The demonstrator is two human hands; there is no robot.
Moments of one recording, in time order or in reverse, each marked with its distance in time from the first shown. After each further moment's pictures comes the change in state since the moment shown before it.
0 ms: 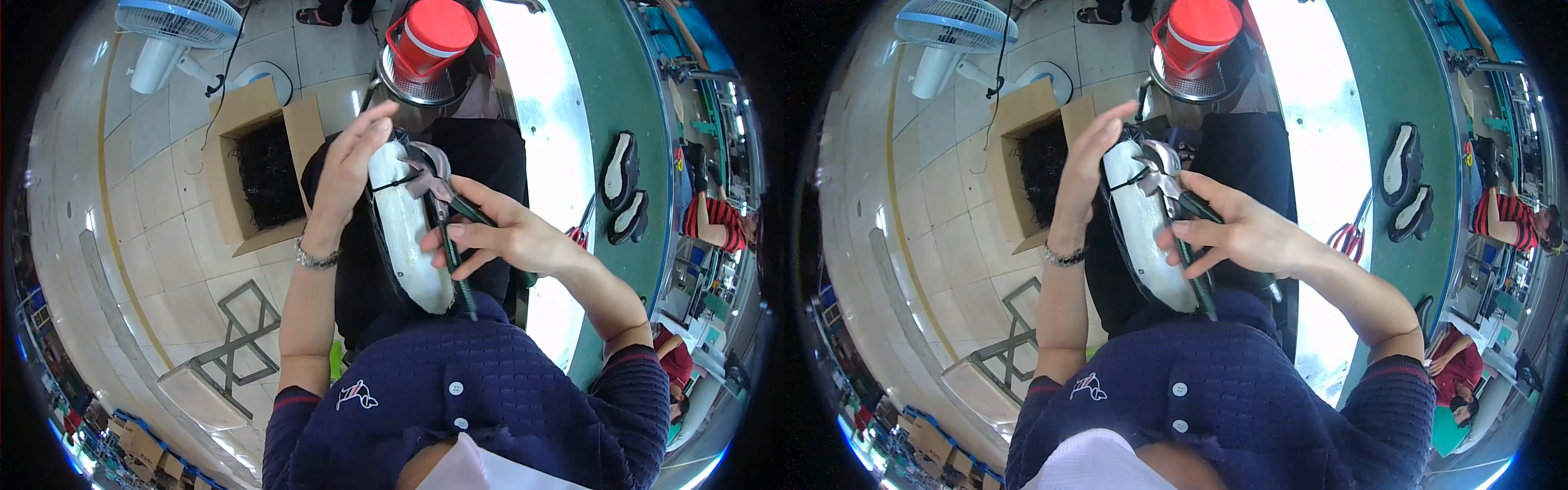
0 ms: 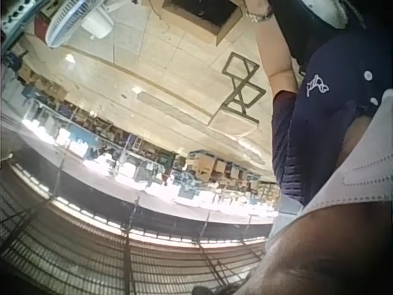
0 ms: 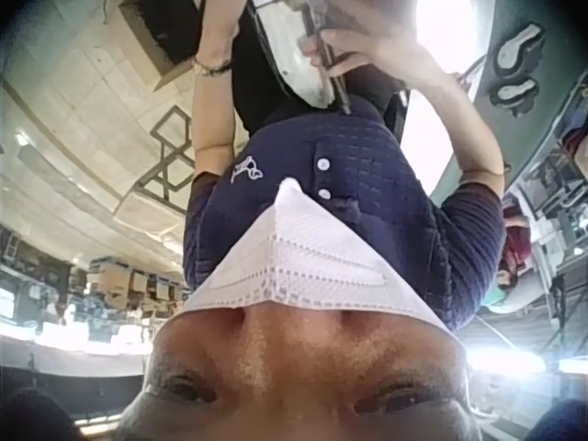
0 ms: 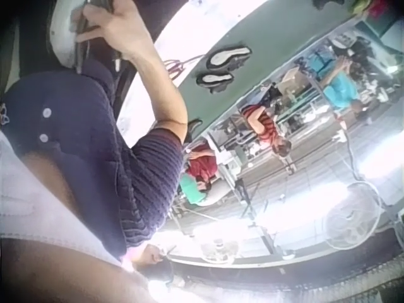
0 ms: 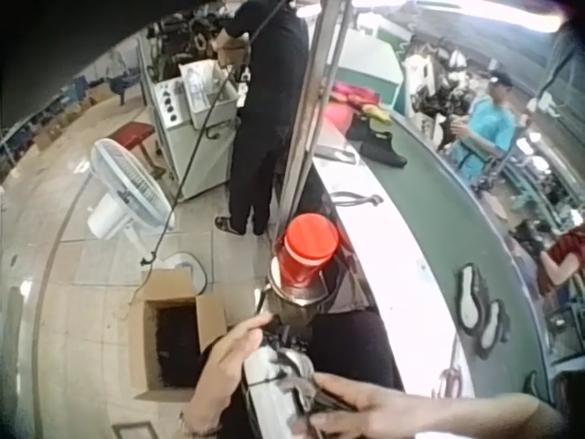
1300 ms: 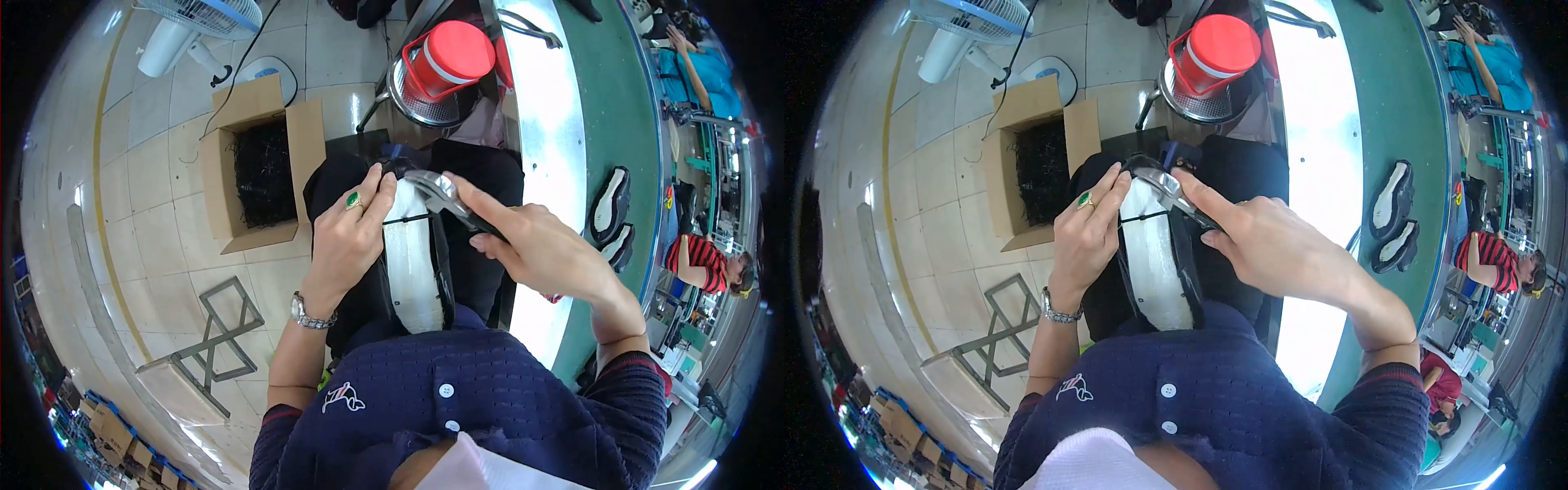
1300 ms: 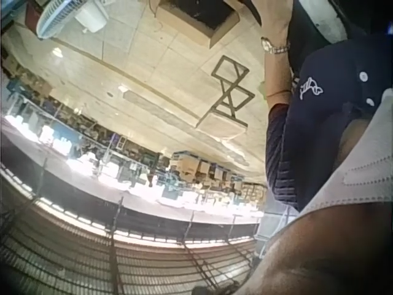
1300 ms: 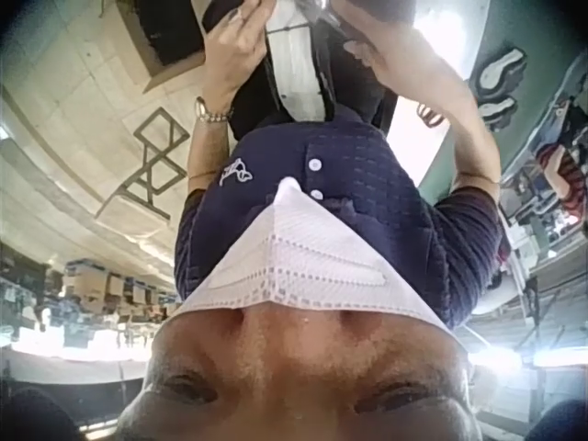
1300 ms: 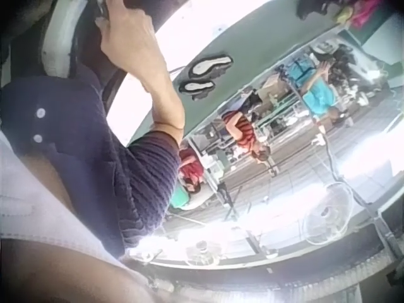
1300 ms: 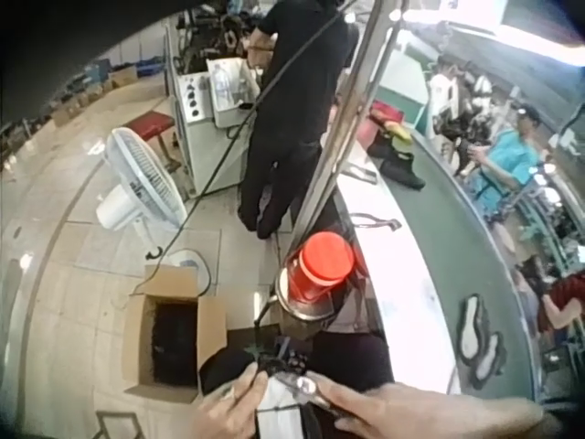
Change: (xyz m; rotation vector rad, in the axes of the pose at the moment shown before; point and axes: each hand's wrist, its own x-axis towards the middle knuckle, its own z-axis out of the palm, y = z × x) left_hand -0.039 -0.001 -0.014 1.224 0.079 0.624; right_hand 0.007 -0.065 -0.003 -1.242 0.125 -0.023
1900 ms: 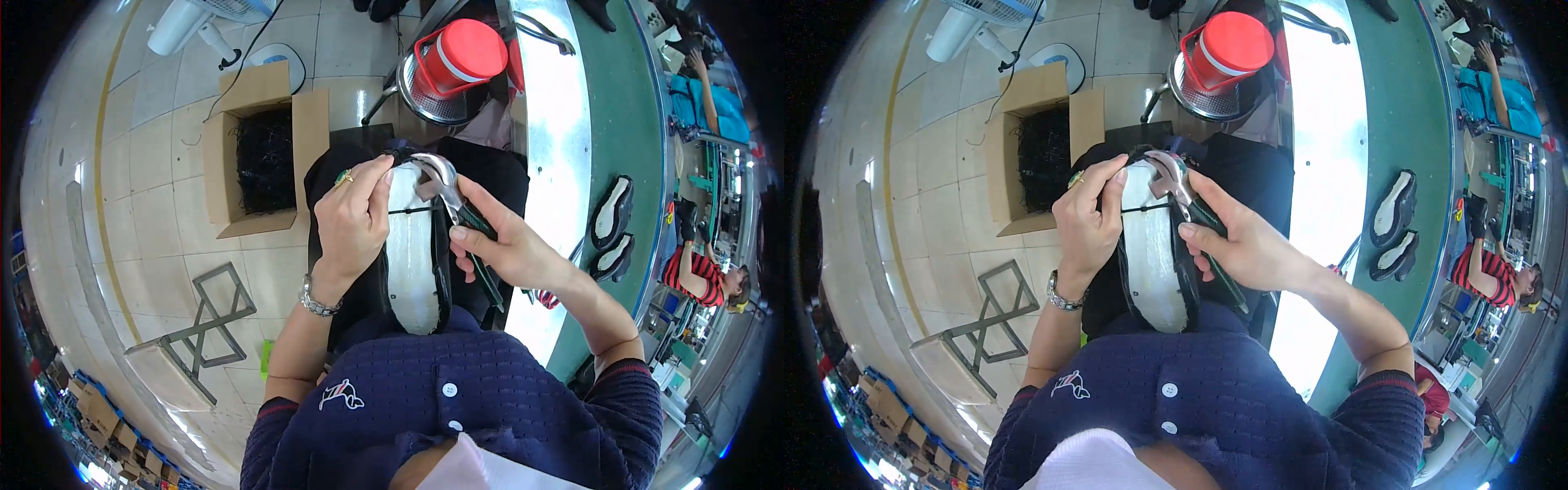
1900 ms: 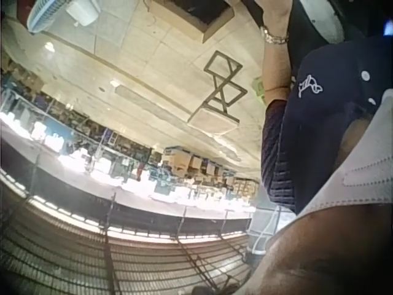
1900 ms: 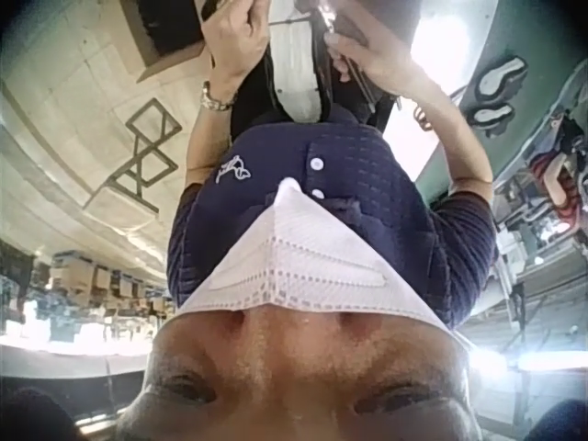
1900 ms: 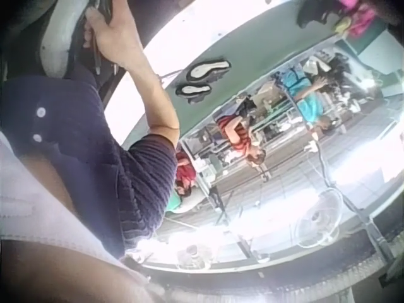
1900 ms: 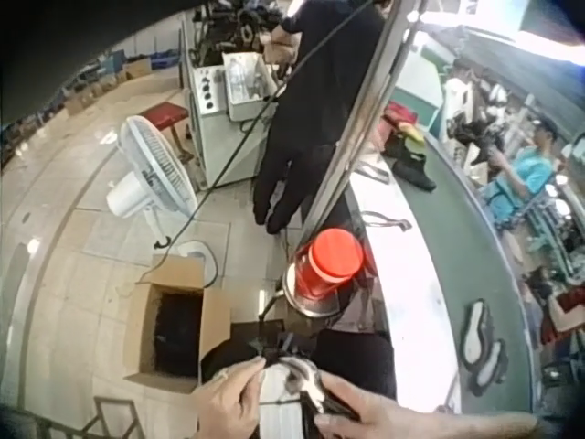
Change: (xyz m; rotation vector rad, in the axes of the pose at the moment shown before) left_hand 0.005 0.016 0.008 -0.299 0.170 -0.341; right_hand 0.013 0.023 0.045 0.908 -0.061 -0.019
